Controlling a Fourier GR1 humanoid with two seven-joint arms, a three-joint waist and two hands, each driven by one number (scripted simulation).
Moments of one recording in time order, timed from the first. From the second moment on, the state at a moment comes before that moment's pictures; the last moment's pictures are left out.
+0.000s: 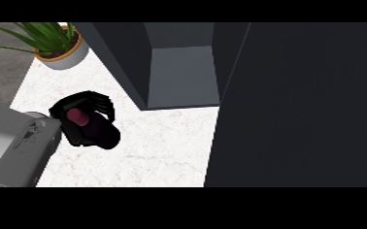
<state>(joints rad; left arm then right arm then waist) -0.51 0.39 -0.02 -0.68 0.01 -0.97 -0.27 -0.16 -0.40 0.66 -2.49 0.08 -0.59 0.57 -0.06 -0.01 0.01</state>
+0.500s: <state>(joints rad) -0.43 0.36 0.03 -0.75 0.05 -0.78 -0.42 -0.13 -0.43 0.66 -2.49 0.08 -0.62 0.54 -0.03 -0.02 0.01</state>
